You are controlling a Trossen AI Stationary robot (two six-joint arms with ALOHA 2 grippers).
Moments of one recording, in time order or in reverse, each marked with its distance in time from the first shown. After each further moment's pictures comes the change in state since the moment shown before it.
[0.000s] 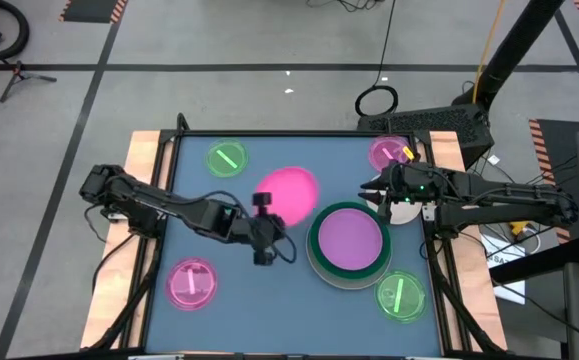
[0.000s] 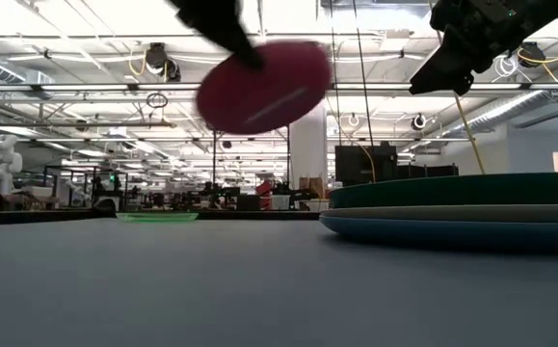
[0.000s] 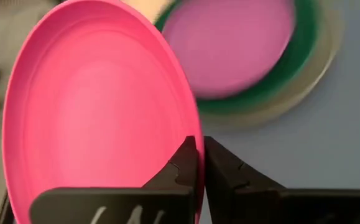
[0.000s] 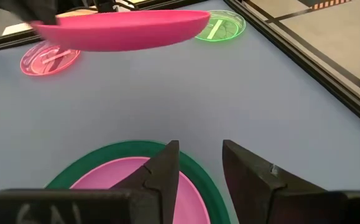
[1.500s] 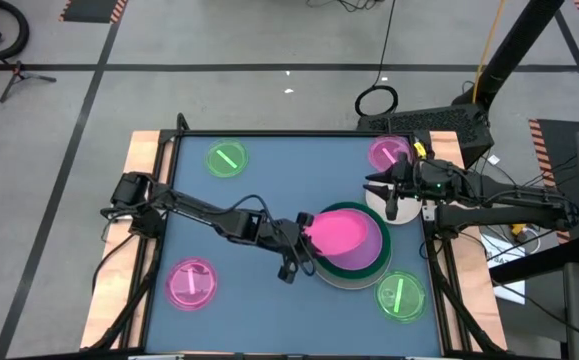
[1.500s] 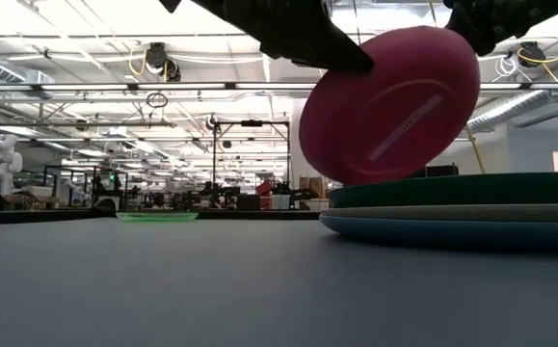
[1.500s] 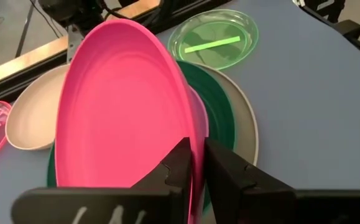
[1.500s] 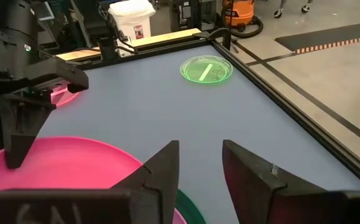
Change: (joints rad) left arm 0.048 0.241 0.002 0.507 0.378 0.259; right arm 0.001 -0.102 0.001 0.051 0.046 -0.051
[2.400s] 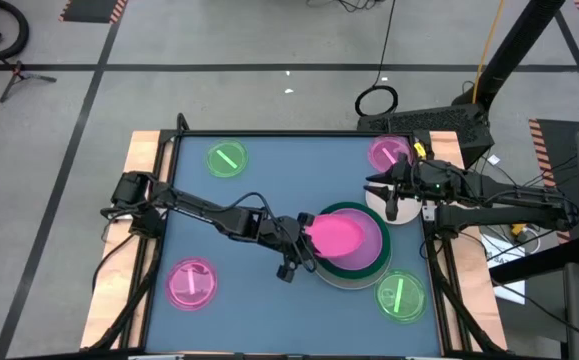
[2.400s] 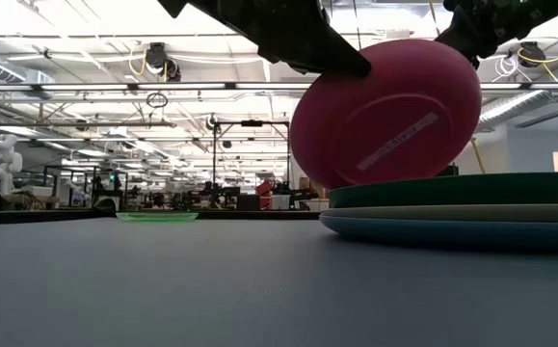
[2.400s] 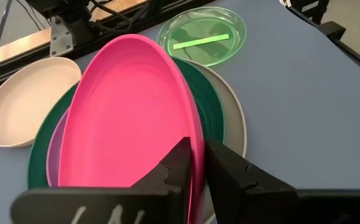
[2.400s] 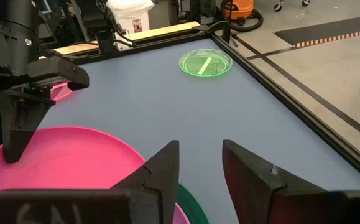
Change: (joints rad) left arm 0.016 0.000 0.000 -0.021 0.069 -0.024; right arm 0.000 0.000 0.000 -0.025 0.001 0.006
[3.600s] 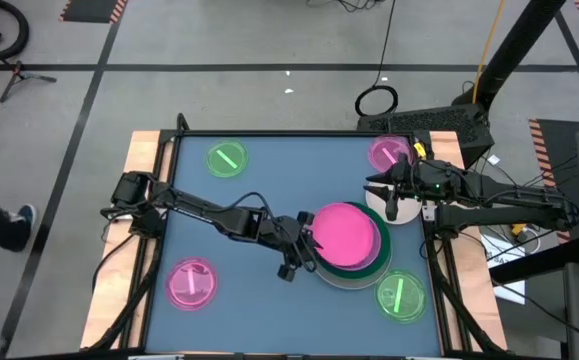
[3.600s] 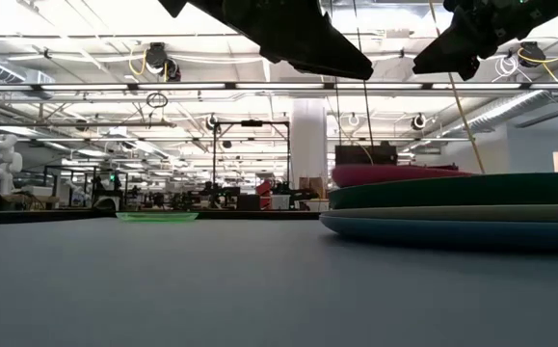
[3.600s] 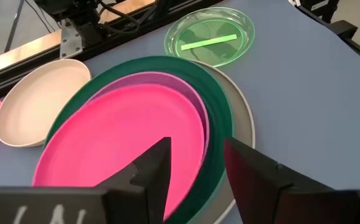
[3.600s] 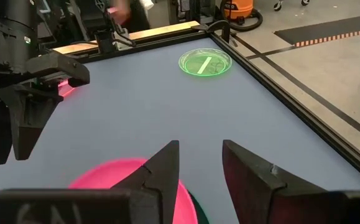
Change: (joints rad) left arm 0.001 0.000 0.000 0.009 -0.030 0.011; right arm 0.000 0.000 0.000 -0.002 0.002 0.001
